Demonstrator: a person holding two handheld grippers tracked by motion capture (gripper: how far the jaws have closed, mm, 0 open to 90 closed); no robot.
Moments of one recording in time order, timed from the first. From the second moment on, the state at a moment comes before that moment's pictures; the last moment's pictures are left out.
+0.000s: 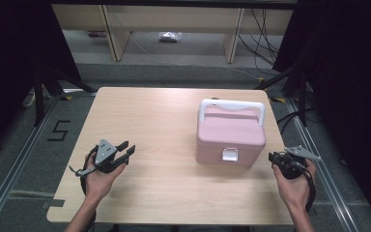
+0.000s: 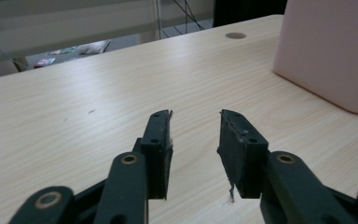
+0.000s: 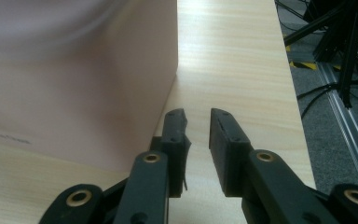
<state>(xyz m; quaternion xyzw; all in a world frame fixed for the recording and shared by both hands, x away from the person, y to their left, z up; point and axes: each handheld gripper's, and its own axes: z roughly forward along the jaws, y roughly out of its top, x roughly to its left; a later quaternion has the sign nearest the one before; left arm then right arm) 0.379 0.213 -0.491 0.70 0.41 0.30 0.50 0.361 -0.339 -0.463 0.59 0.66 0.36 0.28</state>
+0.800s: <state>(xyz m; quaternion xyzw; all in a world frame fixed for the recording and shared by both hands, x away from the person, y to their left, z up) 0.373 0.232 -0.506 0.67 0.44 0.31 0.51 0.353 -0.349 -0.491 0.60 0.65 0.37 0.28</state>
